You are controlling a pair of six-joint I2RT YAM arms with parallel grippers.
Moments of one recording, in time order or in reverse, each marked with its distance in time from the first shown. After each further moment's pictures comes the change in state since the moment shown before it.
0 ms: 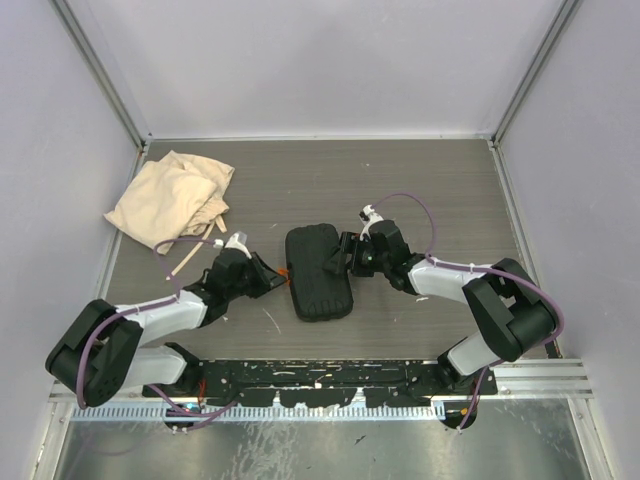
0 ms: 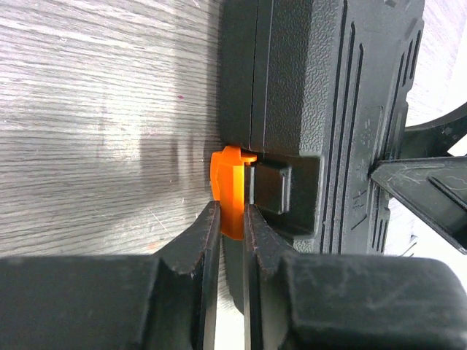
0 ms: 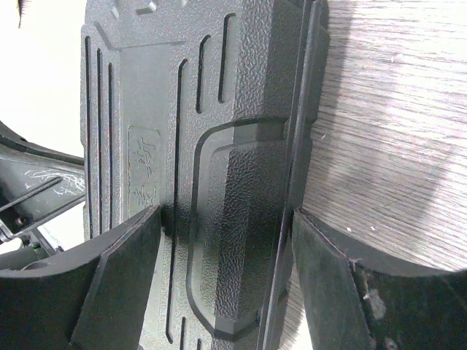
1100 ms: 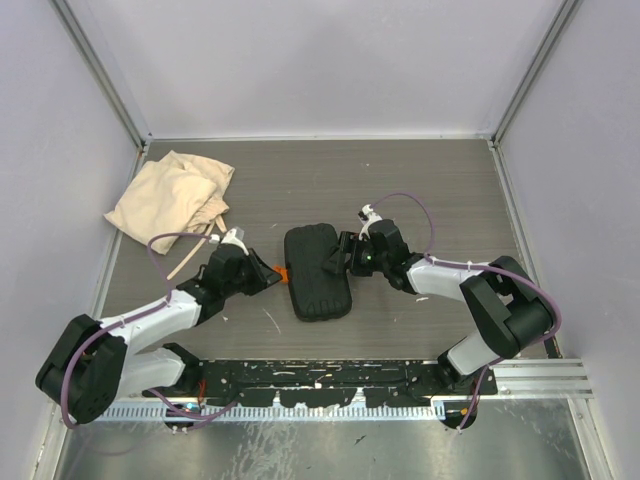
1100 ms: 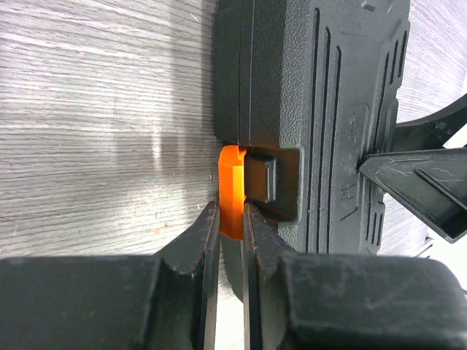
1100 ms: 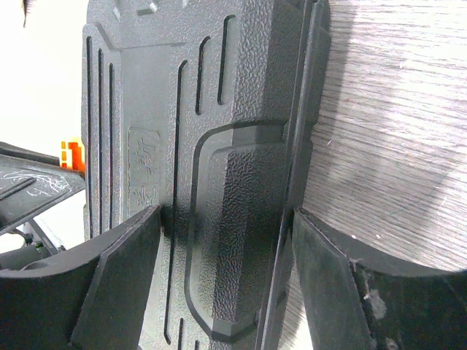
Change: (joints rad) left arm 0.000 -0.103 0.063 -0.191 -0.028 0.052; right arm 0.000 0.026 0.005 0.021 -0.014 0.000
